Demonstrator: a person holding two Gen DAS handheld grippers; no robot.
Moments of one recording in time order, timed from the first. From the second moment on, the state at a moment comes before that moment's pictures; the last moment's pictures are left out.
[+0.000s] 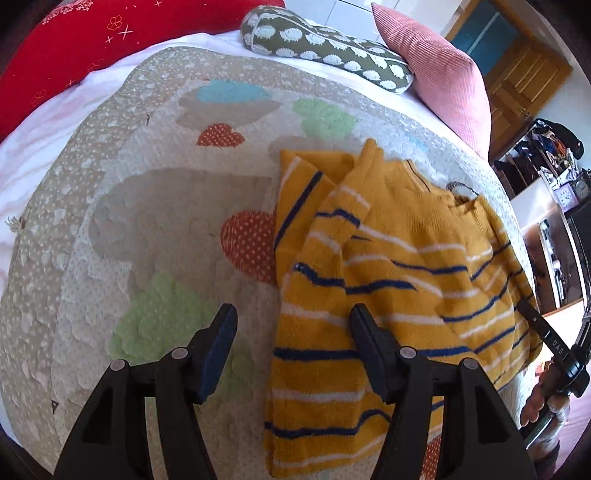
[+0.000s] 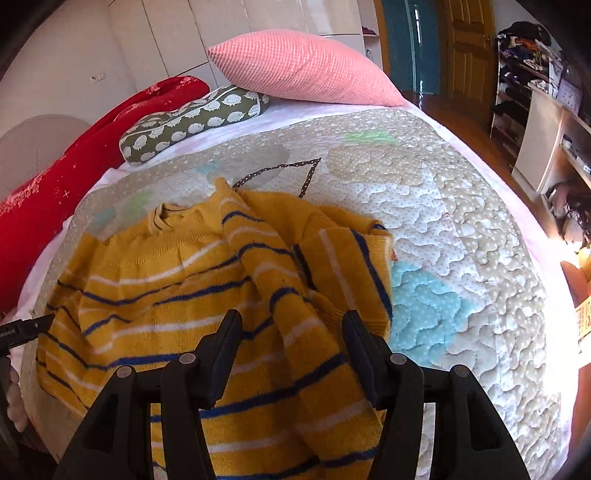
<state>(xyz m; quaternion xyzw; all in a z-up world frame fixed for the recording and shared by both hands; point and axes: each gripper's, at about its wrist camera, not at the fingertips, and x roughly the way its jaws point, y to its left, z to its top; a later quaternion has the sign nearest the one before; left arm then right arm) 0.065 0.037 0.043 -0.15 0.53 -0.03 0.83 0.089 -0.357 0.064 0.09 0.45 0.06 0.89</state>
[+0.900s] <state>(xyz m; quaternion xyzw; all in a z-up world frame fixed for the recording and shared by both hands) -0.008 0.030 0.110 -0.08 0.49 -0.06 0.87 -0.002 -0.432 0.090 0.20 0.44 0.08 0.87</state>
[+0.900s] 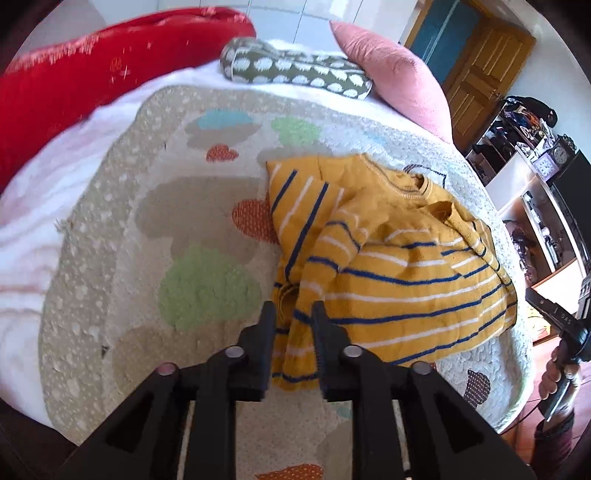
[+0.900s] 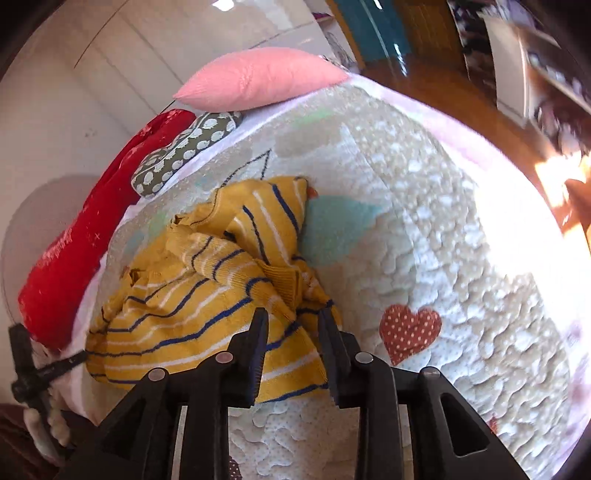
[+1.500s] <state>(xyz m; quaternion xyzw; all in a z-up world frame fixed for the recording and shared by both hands) 0.108 -0.018 0.063 0.04 0.54 -0.06 0.84 0.122 -0.288 0.065 -0.11 0.46 0.11 0.87</state>
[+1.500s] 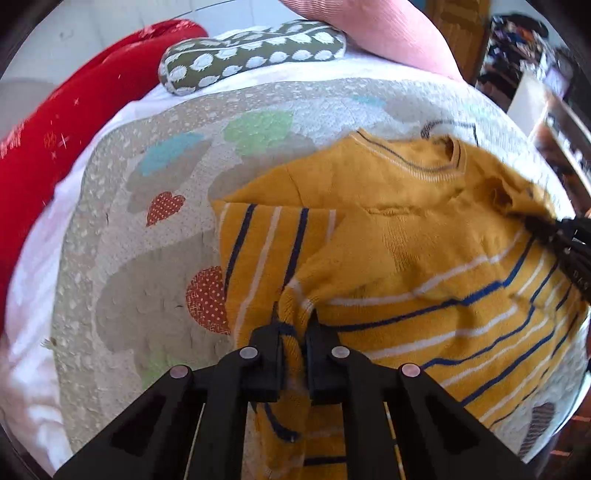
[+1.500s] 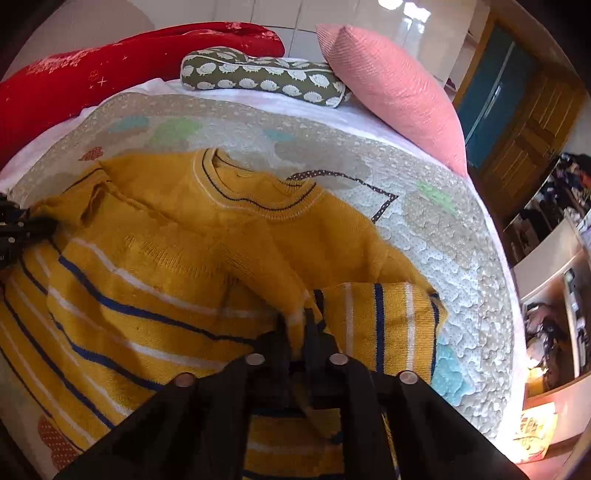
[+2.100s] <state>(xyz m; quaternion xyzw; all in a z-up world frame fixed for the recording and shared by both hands) 0.176 0.055 0.036 -0.26 0.54 -0.08 0.80 0.209 -0.372 0.043 0.15 0.49 0.08 0.85</state>
